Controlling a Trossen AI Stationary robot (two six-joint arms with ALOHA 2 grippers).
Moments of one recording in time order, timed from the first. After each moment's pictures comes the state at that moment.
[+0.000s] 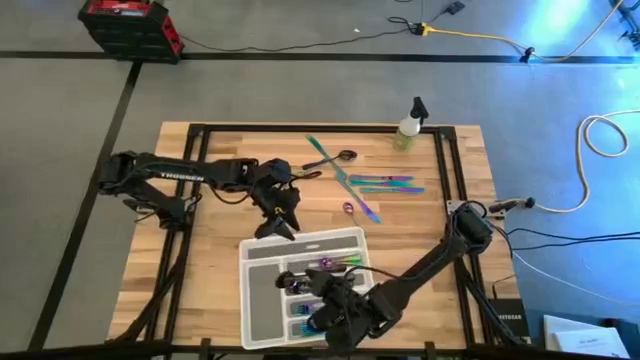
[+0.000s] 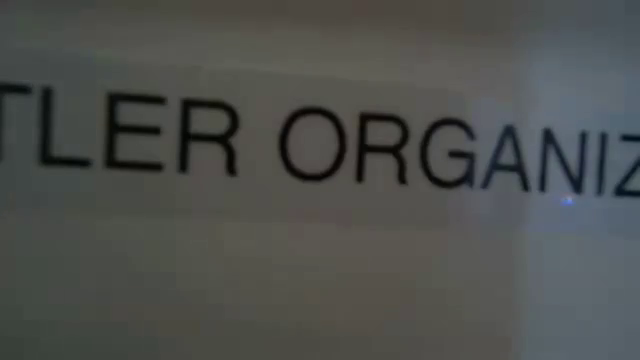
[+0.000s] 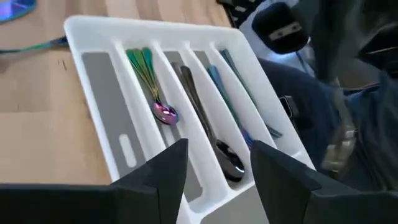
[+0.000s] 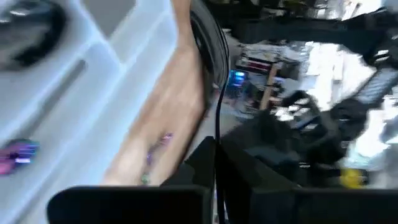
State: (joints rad) left arm 0.11 1.44 1.02 -0.37 0.64 -0.03; right arm 0.67 2.13 1.78 -0.63 1.08 -0.76
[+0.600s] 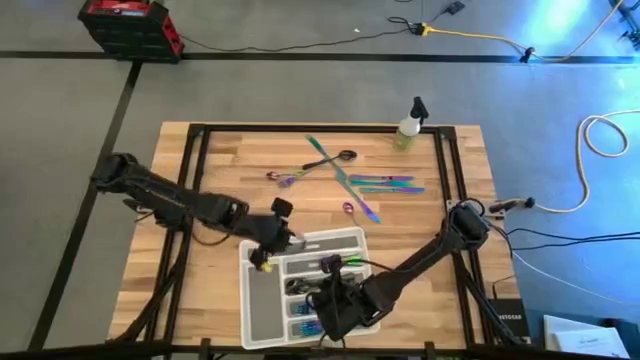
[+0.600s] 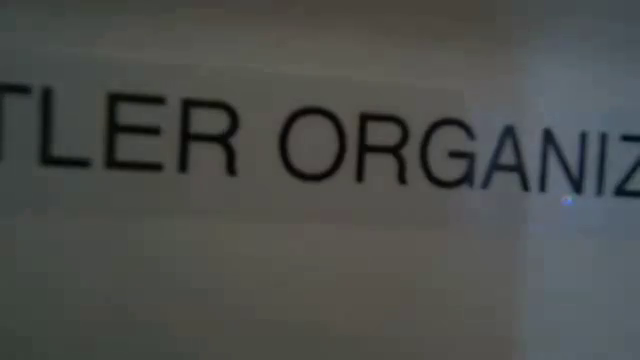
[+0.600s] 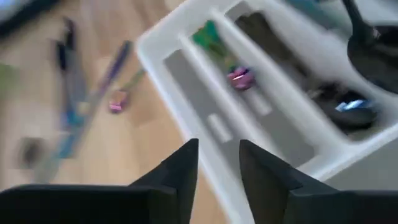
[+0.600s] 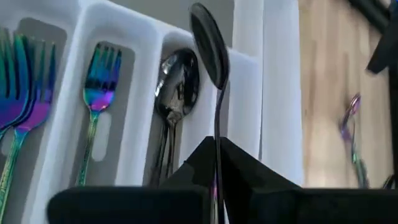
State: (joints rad) left arm -0.32 1.40 1.01 -0.44 -0.30 0.35; right arm 0.61 2.13 1.78 -0.85 0.57 0.17
